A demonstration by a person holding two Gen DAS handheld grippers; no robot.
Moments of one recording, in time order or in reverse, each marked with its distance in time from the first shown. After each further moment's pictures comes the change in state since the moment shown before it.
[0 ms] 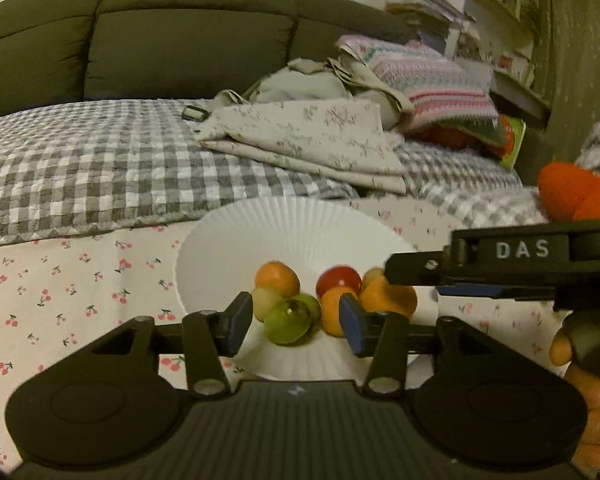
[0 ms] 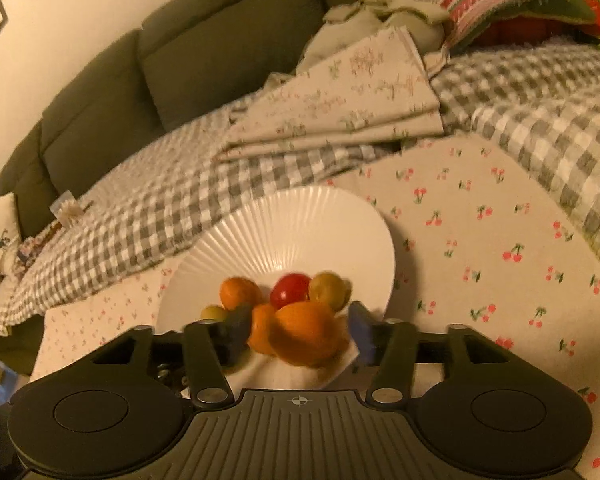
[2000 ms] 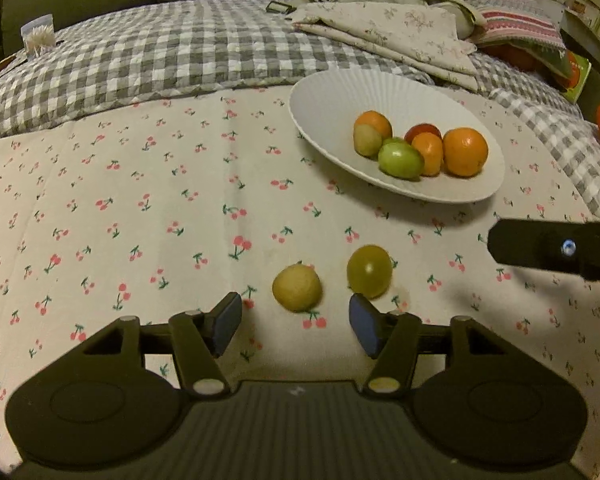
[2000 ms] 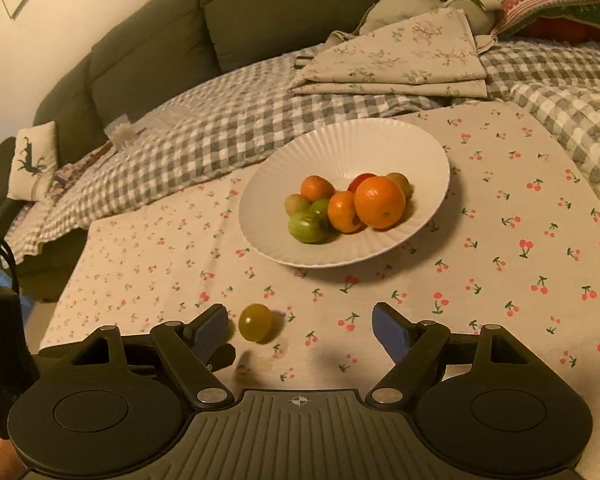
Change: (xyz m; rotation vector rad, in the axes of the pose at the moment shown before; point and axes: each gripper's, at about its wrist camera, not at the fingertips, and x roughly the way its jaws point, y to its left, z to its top) left arm -0.043 0.026 -0.057 -0.066 0.295 0.196; right arm -0.057 0.045 -0.058 -0.133 0.138 0.063
